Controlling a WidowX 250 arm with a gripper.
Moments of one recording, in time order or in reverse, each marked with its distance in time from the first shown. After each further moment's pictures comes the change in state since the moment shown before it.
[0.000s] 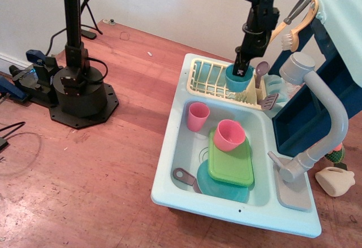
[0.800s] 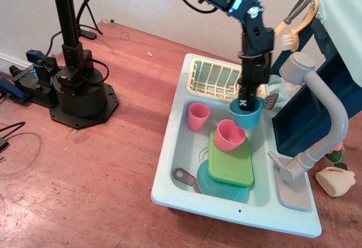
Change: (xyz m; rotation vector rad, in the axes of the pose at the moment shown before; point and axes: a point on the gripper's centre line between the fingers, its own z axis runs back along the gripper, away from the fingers) arm 0.036 -0.100 0.014 -0.200 -0.272 -0.120
